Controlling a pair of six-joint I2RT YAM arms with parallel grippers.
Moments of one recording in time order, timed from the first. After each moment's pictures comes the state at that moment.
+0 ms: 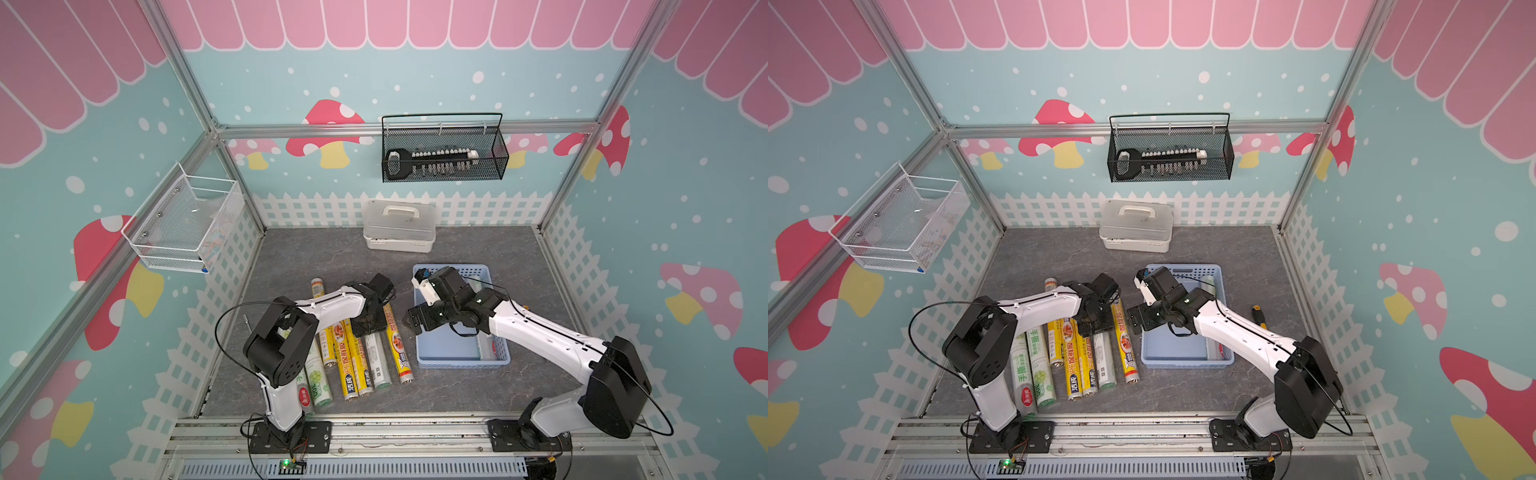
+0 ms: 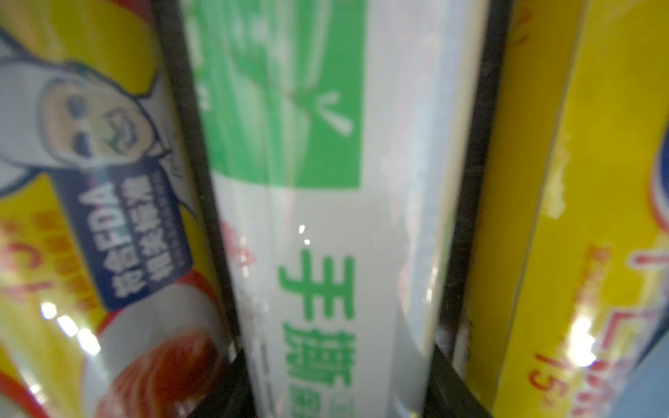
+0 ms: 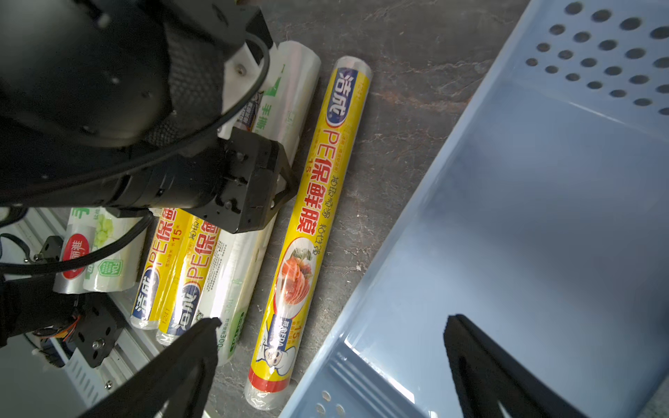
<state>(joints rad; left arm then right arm) -0.59 1.83 1.16 -0.76 -0.03 -0.82 0.75 1.43 1.10 -0.58 -0.11 0.29</state>
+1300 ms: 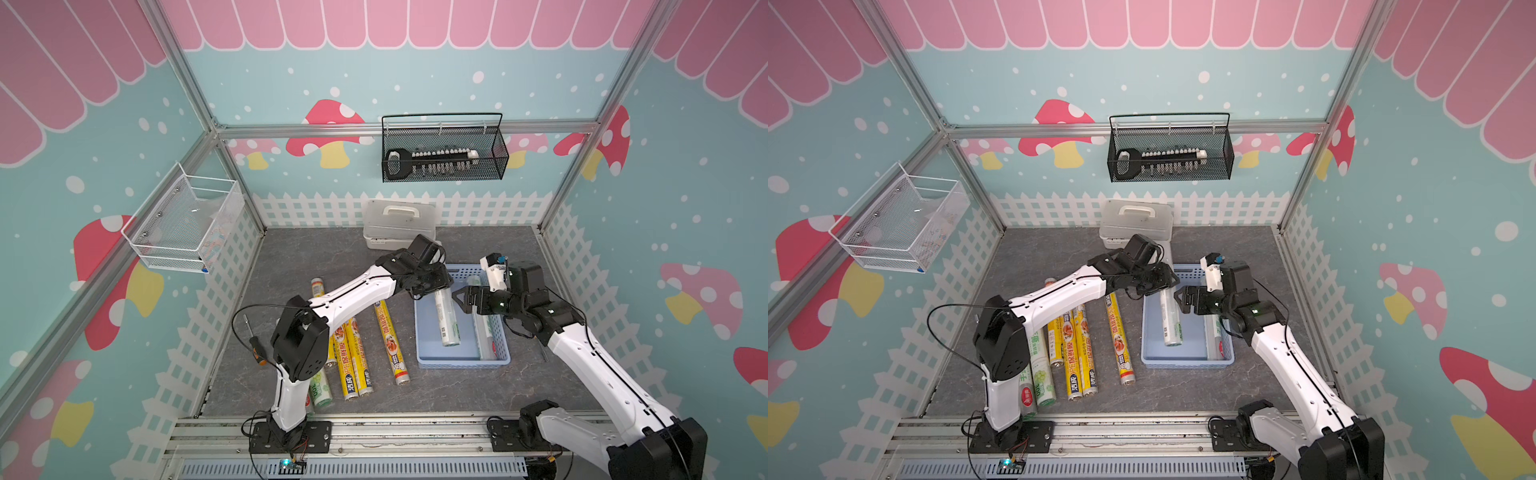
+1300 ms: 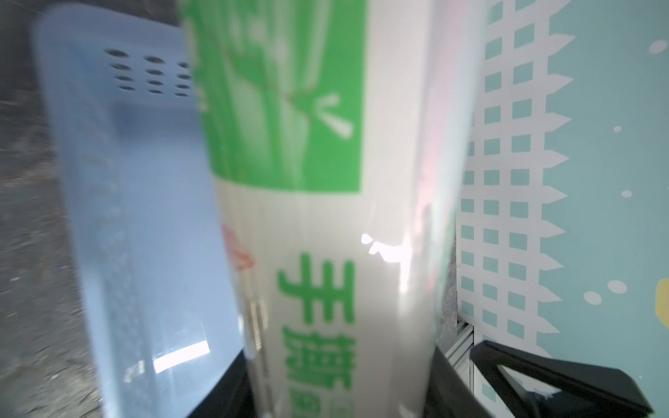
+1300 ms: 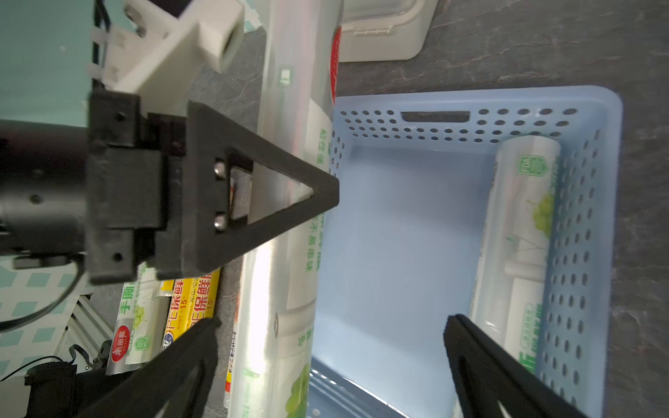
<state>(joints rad) -0.77 2.02 1.76 -0.56 0.25 -0.88 0.26 1.06 0.90 -0.55 -0.35 0.31</state>
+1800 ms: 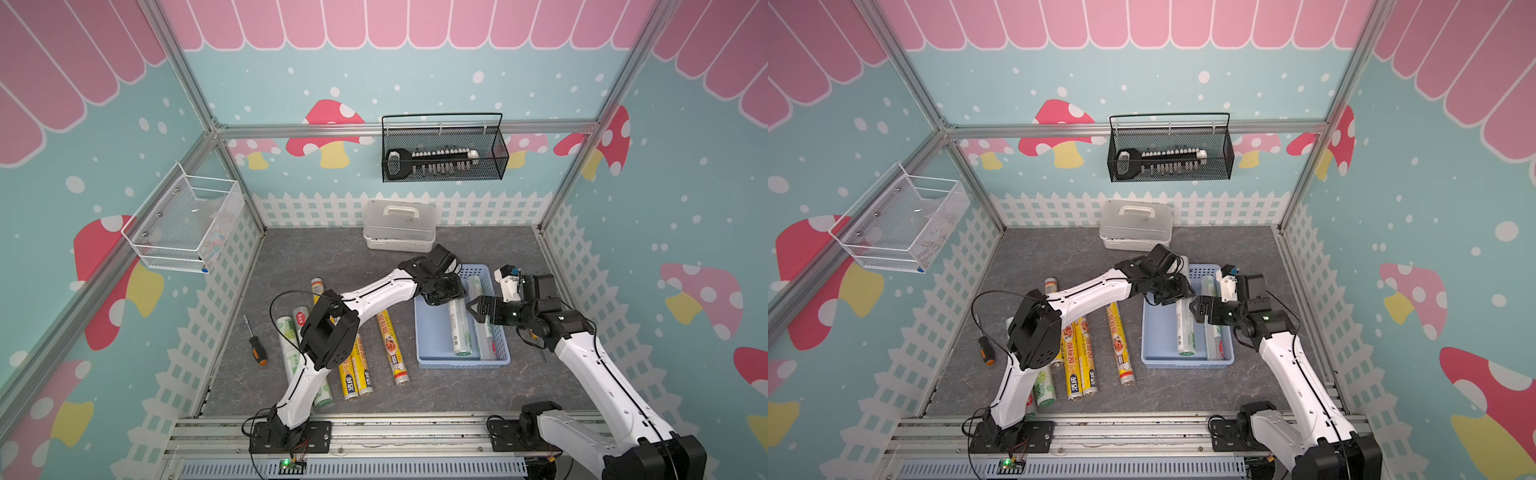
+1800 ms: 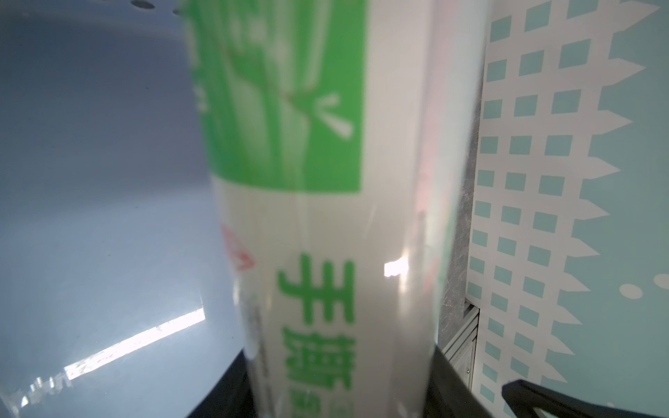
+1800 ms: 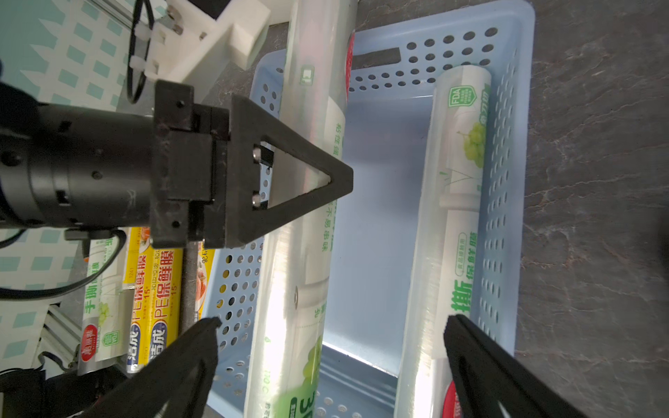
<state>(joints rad) -0.81 2.20 1.87 -0.56 0.32 -0.91 0.15 1.02 0.84 -0.67 -0.34 0.24</state>
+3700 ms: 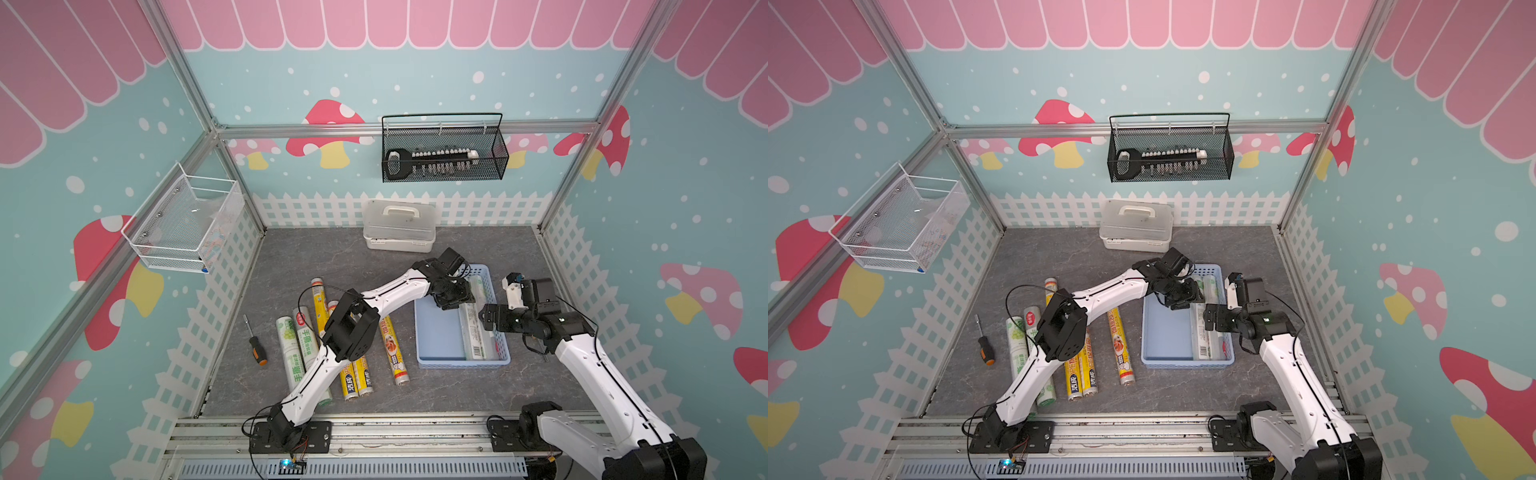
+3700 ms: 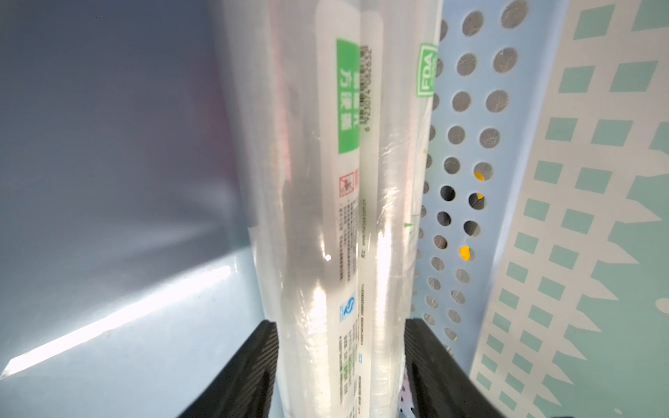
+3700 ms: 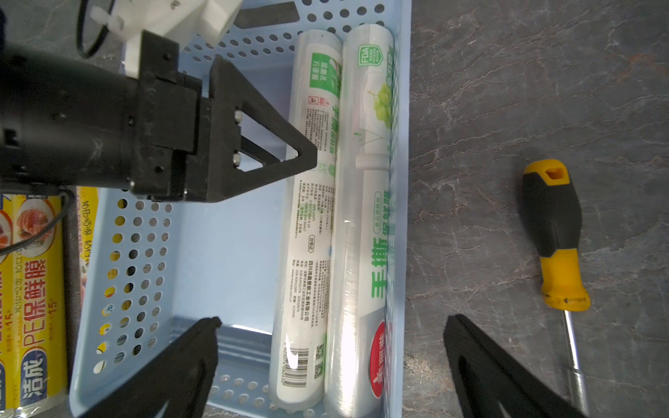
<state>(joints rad) -0.81 2.43 2.12 -0.66 0.40 -0.90 0.15 1.00 0.82 -0.76 -0.14 0.19</state>
